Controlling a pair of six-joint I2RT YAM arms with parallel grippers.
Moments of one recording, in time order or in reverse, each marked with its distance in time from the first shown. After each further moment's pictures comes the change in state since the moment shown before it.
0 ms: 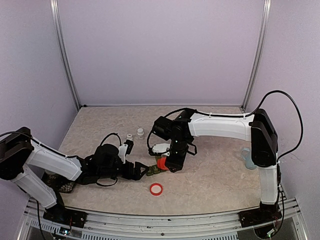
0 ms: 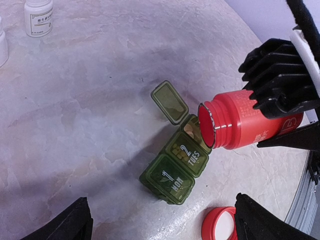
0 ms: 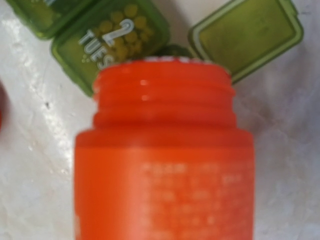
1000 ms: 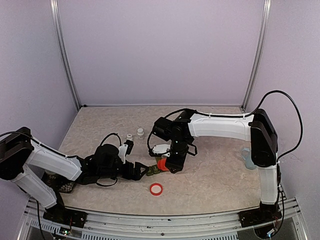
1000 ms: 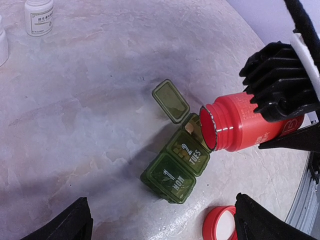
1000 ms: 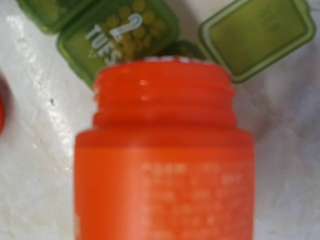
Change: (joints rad) left arm 0.000 0.000 0.000 -0.005 -0.001 0.003; right arm 0.000 0.002 -0.002 -0.003 -0.013 0.000
